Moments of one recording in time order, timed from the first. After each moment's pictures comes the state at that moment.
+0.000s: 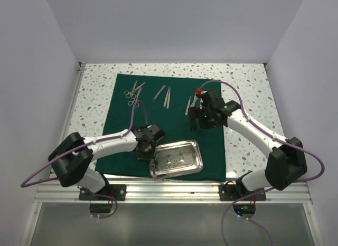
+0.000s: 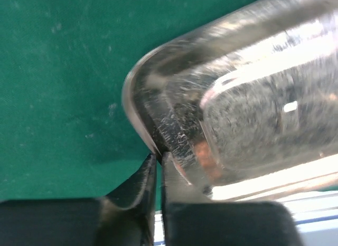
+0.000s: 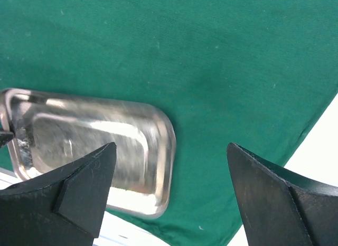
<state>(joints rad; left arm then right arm) -0.88 1.48 0.81 -0.71 -0.08 -0.76 0.53 1.43 1.10 -0.72 -0.02 0.31</state>
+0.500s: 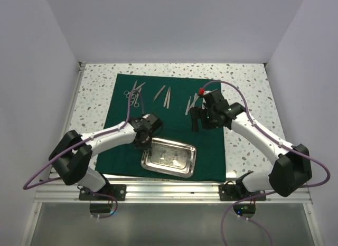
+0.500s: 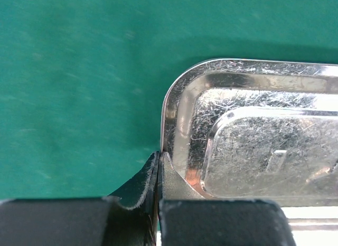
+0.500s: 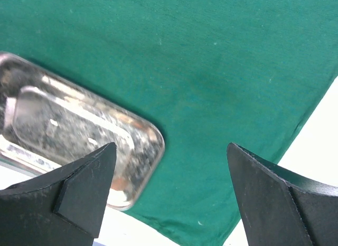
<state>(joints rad) -0.79 1.51 0.92 -0.77 -0.23 -0.67 0.53 1.37 1.09 -0.73 -0.02 0.31</state>
